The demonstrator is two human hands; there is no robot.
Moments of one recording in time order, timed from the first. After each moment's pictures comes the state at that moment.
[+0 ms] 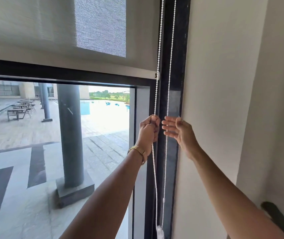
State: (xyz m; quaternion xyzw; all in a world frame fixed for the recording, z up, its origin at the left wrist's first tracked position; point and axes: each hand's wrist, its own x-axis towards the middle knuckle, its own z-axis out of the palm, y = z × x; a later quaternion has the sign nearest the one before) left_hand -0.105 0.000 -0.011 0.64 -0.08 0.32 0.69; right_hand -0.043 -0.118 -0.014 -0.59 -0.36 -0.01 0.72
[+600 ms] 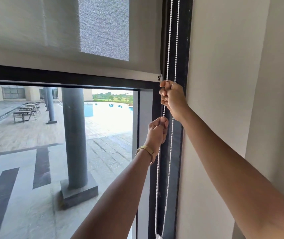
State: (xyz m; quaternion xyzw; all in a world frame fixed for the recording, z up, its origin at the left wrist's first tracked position) left_hand -0.107 -0.017 0.000 0.66 -0.06 0.31 0.68; right_hand -0.069 -0.073 0.103 -0.53 -0.39 -0.03 0.75
